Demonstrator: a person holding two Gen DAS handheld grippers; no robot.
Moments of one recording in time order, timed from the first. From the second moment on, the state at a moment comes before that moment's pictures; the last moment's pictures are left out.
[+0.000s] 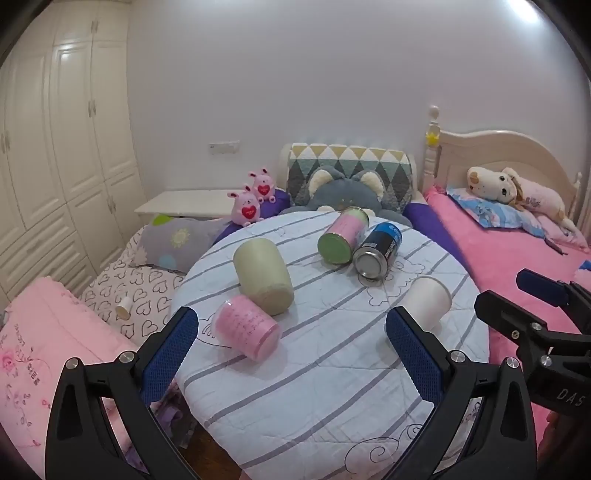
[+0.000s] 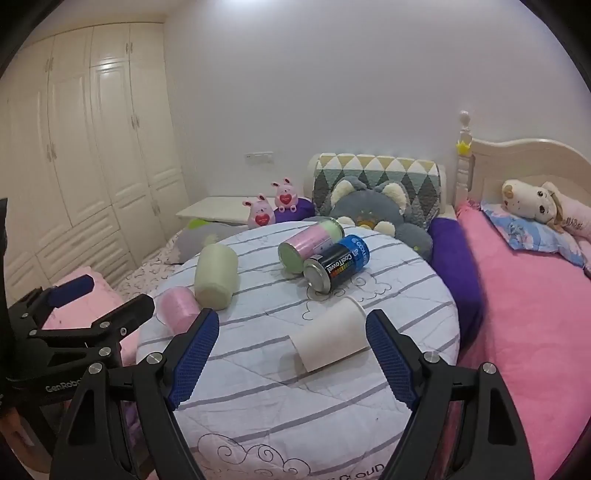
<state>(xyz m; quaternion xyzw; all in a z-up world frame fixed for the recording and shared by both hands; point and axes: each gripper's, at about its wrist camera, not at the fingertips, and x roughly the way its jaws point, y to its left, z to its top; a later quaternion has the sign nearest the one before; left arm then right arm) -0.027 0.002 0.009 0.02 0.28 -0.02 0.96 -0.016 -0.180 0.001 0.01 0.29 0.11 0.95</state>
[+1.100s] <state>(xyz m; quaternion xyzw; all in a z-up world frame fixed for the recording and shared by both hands) 0.015 -0.012 -0.020 0.03 0.32 -0.01 0.95 0.017 -0.192 -0.019 0.00 0.34 0.07 0.94</state>
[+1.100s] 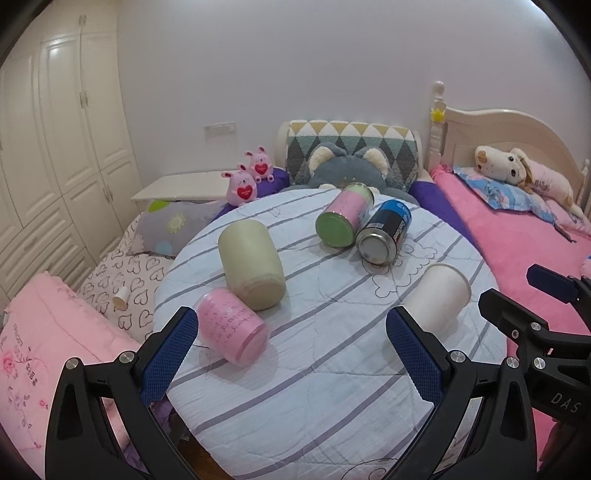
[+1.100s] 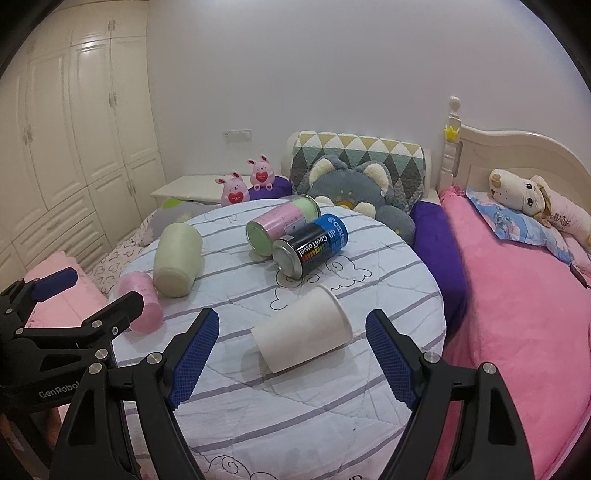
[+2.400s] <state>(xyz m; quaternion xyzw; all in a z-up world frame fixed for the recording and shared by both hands) 0.090 0.120 -0.041 -0.06 0.34 0.10 0.93 0.148 -0.073 -0.074 0.01 0.42 0.23 0.88</state>
